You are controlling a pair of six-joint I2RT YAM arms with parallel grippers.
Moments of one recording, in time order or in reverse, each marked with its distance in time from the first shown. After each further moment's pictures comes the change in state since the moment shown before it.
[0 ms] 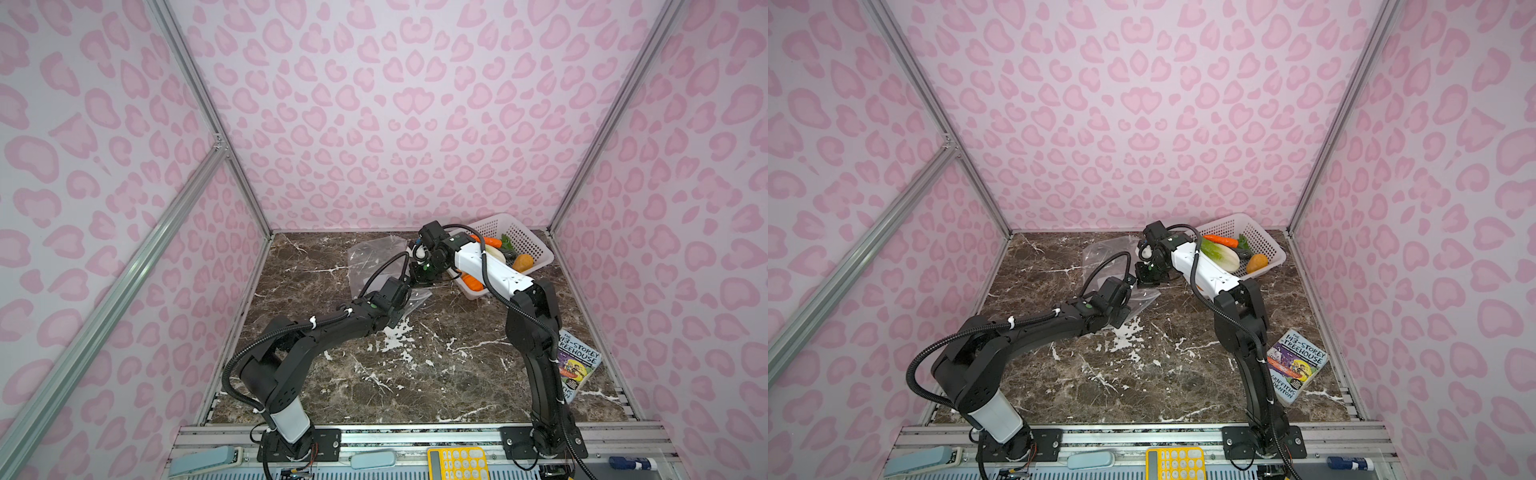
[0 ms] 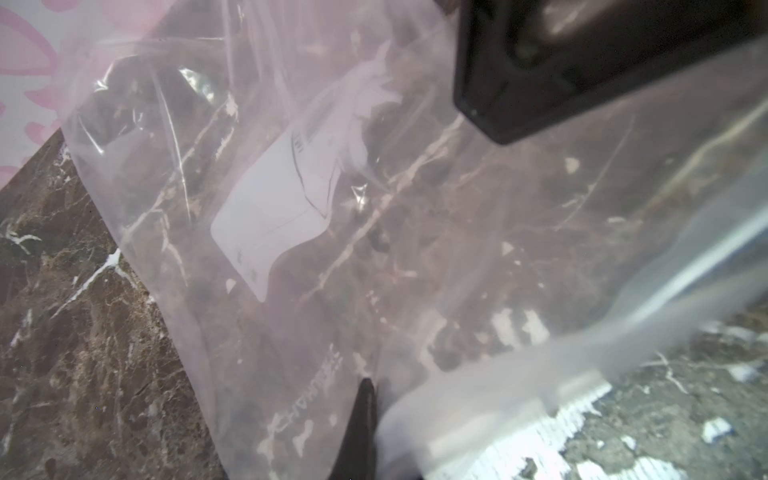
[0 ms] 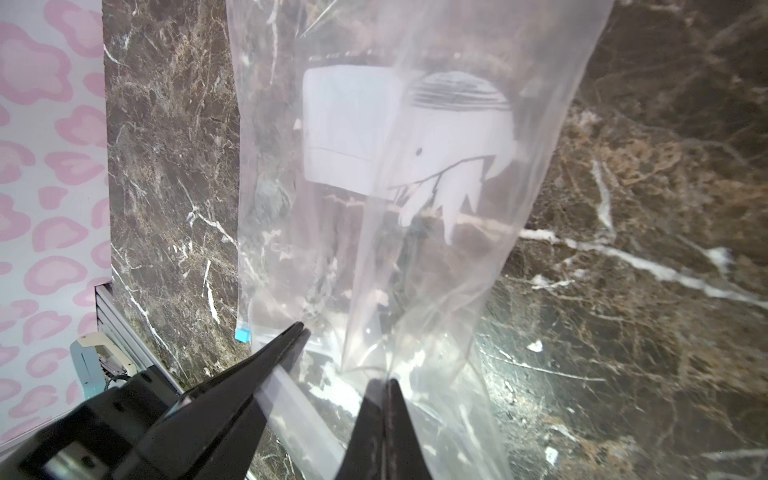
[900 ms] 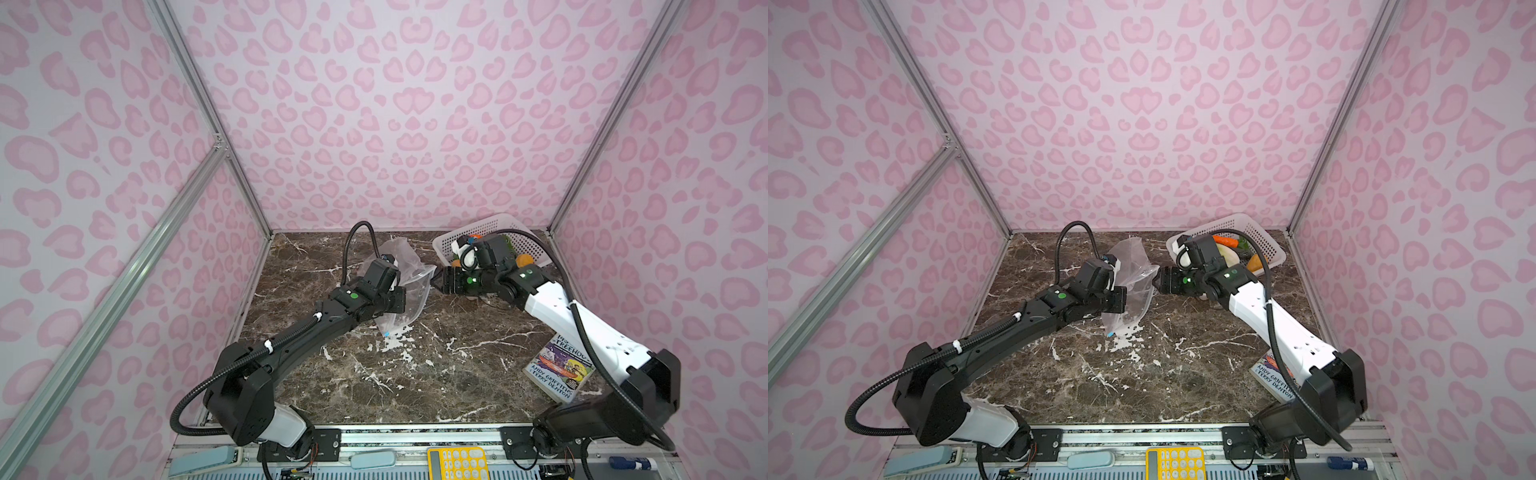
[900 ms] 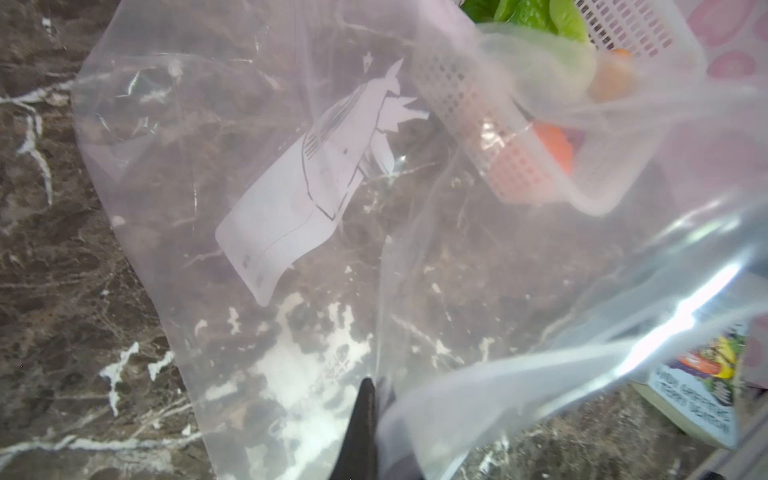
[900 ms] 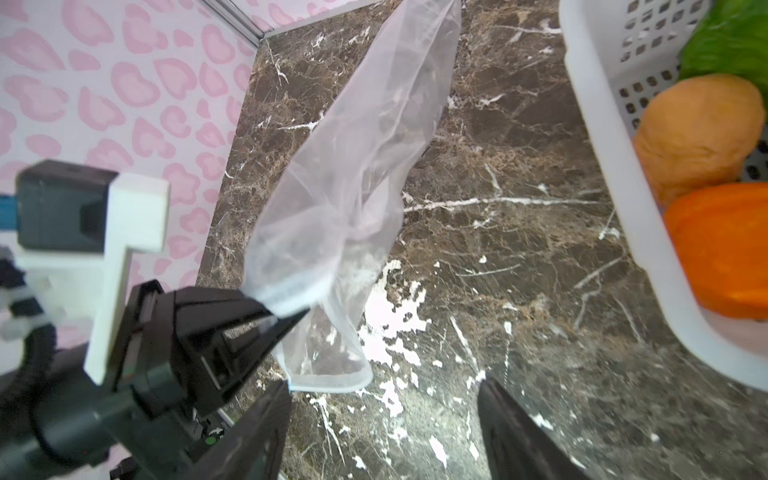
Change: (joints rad) left arm 0.031 -0.228 0.114 -0.207 0.348 -0.565; right arm -0.017 -0.800 -0.740 0.377 0.145 0.203
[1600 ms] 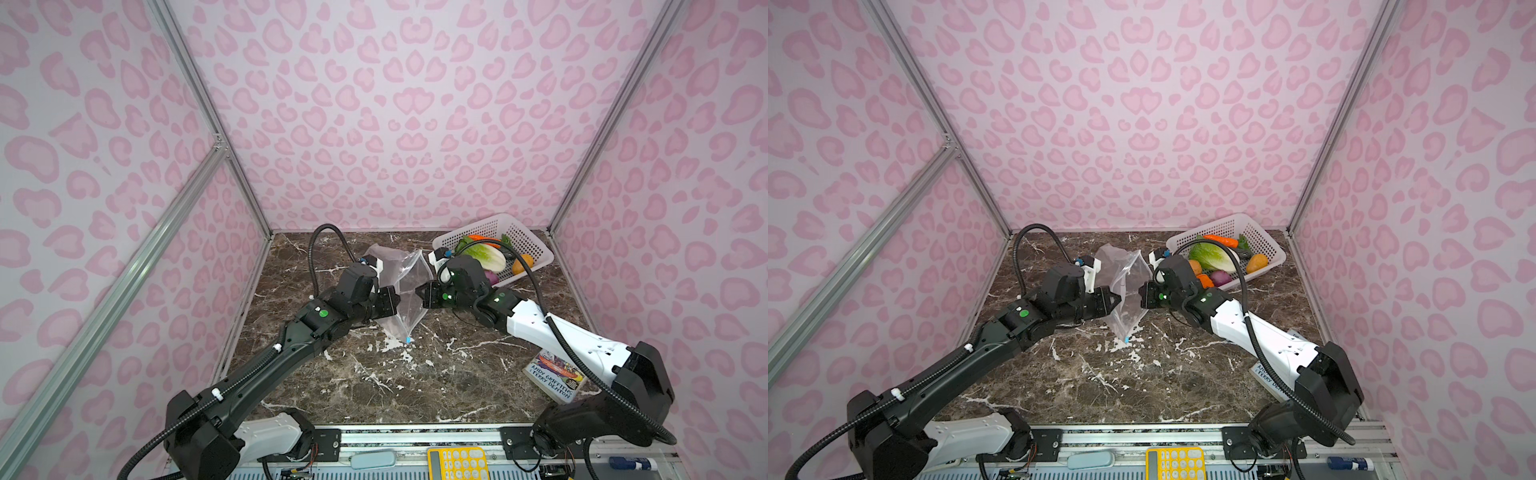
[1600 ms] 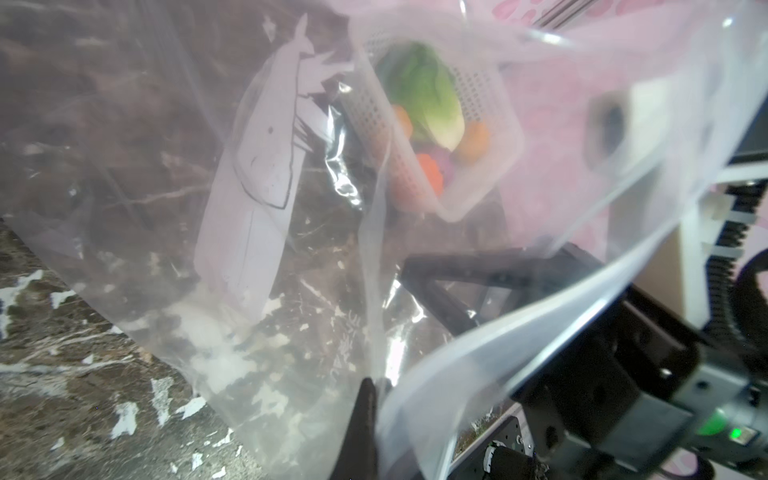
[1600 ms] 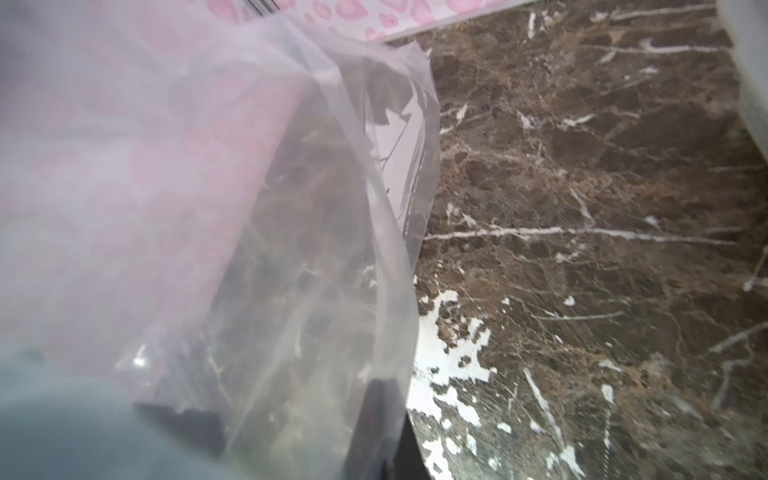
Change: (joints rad) left arm 0.006 -0.288 -0.078 -0.029 0.101 -0.220; right arm 0.196 0.074 -0.084 0.317 0.124 0.069
